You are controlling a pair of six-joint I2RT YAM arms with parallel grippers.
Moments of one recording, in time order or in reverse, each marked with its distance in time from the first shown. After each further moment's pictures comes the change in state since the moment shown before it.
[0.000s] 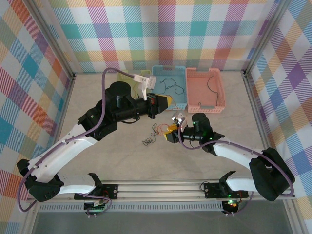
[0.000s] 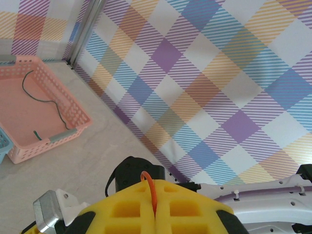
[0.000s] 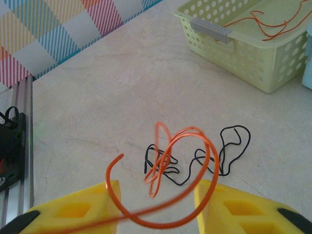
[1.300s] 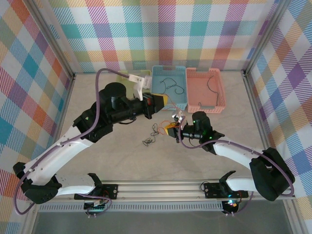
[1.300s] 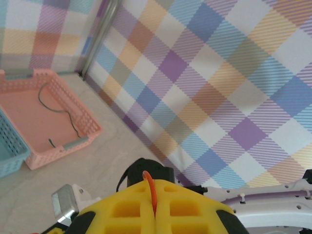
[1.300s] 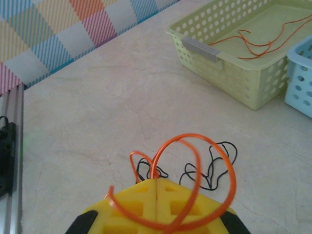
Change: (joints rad) left arm 0.000 -0.063 0.000 -0.024 -0.074 0.032; right arm 0.000 -0.007 0.015 0.018 0.045 -0.009
